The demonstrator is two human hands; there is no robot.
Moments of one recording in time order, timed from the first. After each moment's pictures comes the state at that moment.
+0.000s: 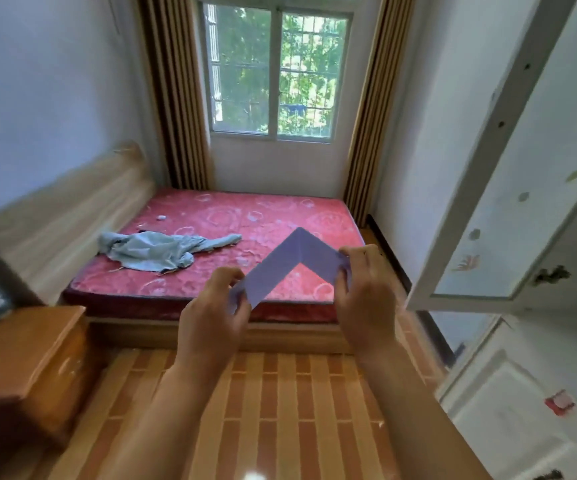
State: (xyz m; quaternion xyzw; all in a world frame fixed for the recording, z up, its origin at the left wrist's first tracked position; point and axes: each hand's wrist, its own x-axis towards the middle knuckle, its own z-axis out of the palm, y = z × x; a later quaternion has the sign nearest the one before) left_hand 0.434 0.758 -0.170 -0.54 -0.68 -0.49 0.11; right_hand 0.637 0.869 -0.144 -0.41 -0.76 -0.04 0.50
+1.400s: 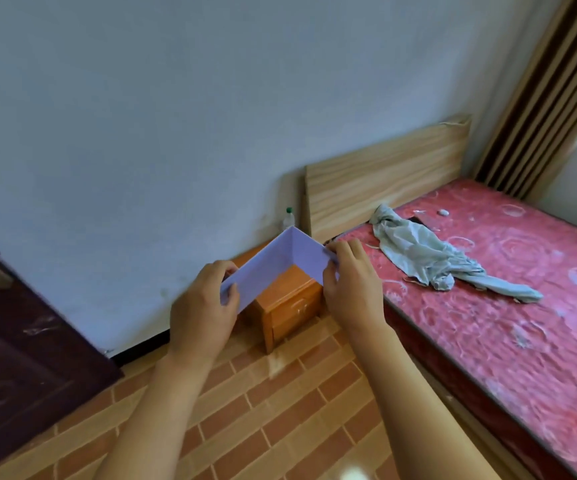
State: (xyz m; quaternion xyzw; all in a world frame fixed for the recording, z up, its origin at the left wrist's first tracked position) left_hand 0.058 0.635 -0.195 -0.13 -0.91 -0.28 0.26; right_hand 0.059 0.874 -0.197 -0.03 -0.91 0.29 0.30
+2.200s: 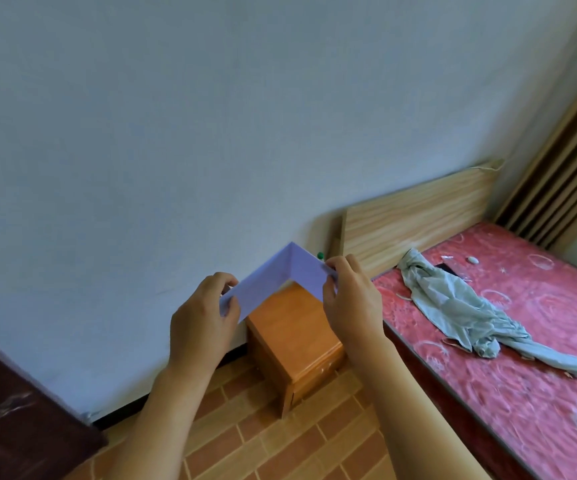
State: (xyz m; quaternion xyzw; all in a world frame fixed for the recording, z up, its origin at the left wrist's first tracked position) left_hand -0.224 0.496 -0.212 -0.10 -0.91 -0.32 0.25; right_hand -0.224 0.739 -0.200 -0.04 -0.94 0.21 0.27
